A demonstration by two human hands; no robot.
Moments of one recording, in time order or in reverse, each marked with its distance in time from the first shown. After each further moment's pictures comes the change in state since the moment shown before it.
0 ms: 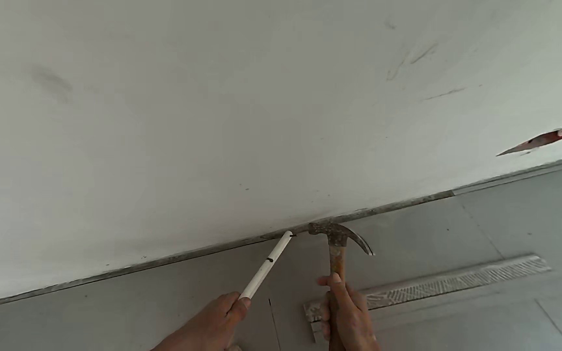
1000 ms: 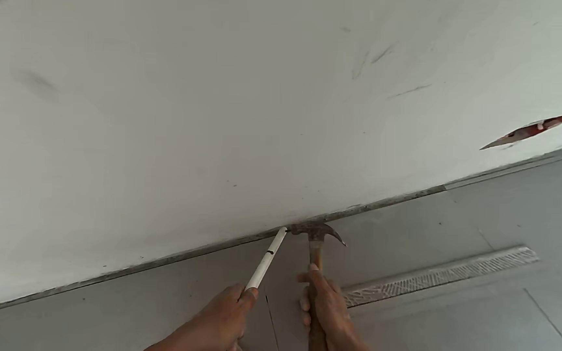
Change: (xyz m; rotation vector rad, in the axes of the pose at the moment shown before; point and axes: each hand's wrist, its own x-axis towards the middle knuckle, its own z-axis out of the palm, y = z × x) left_hand -0.015 0.048 0.016 -0.098 0.065 -0.139; right_hand 0.007 -0.004 0.024 0.102 0.002 0.215
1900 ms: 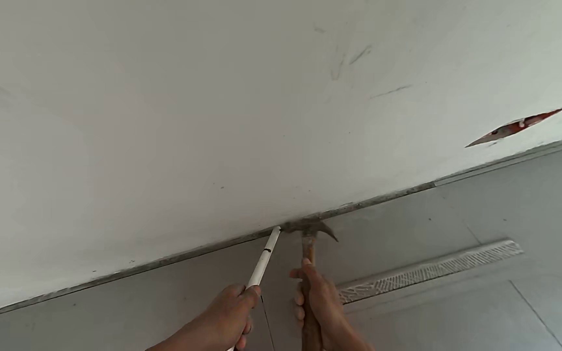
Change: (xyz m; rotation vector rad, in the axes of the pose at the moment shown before) left_hand -0.006 0.022 0.013 -0.213 0.021 -0.068; right_hand -0.004 -0.015 0.008 0.026 -0.008 0.081
